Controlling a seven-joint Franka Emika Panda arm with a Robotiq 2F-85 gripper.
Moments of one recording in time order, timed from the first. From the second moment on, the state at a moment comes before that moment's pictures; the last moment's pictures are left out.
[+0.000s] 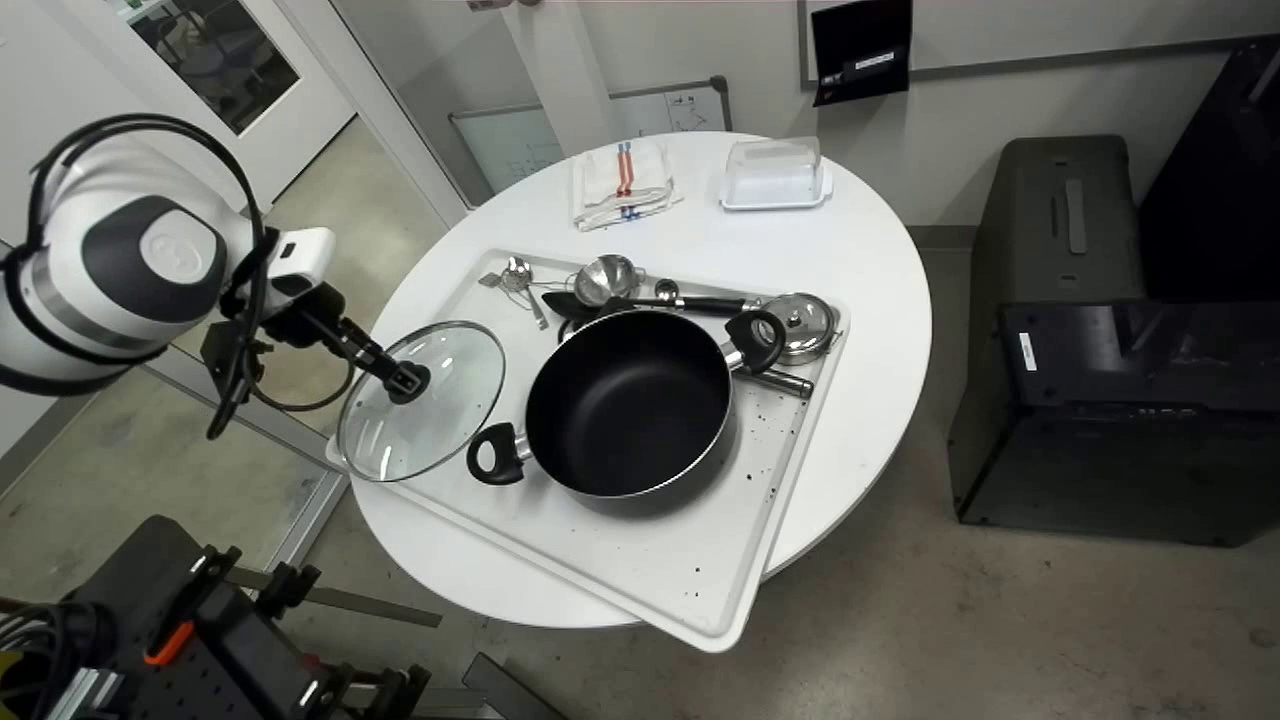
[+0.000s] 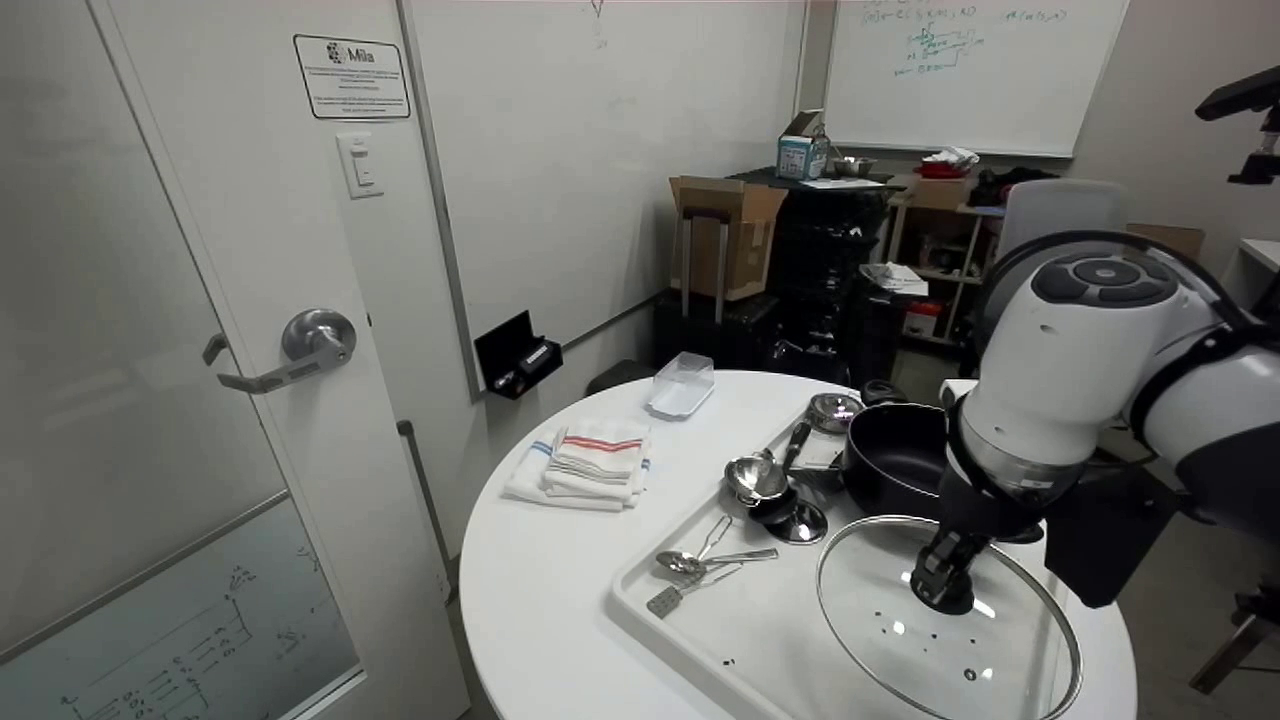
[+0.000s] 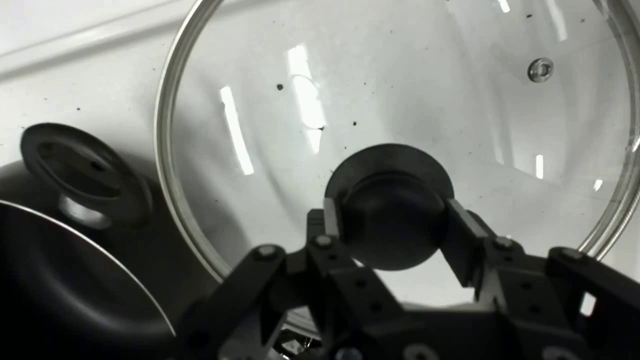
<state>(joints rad) 0.48 0.54 -0.20 -2.41 -0.45 2.97 0.92</state>
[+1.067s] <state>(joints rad) 0.60 0.79 -0.28 -2.31 -0.21 3.19 0.74</state>
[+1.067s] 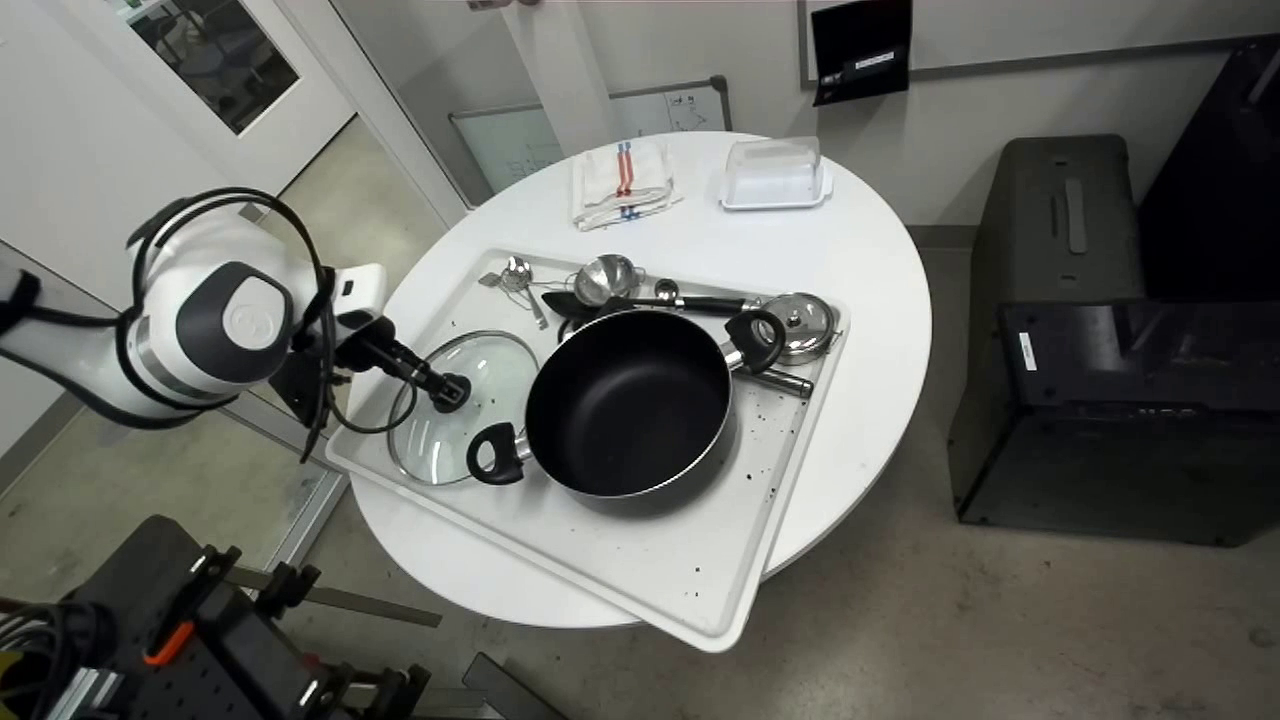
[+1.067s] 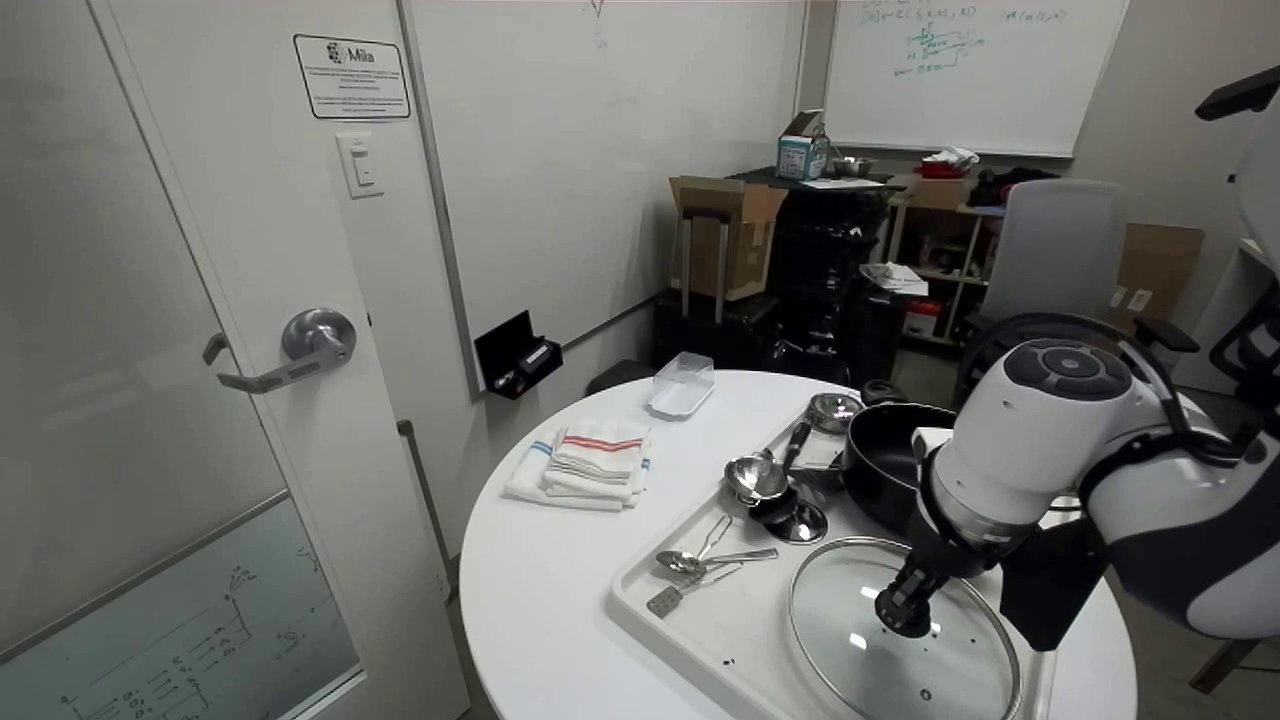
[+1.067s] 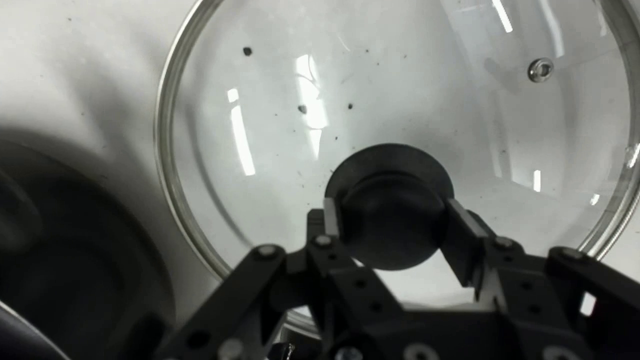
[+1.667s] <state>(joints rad) 0.63 0.84 -0.26 -2.27 0.05 3.19 0.53</state>
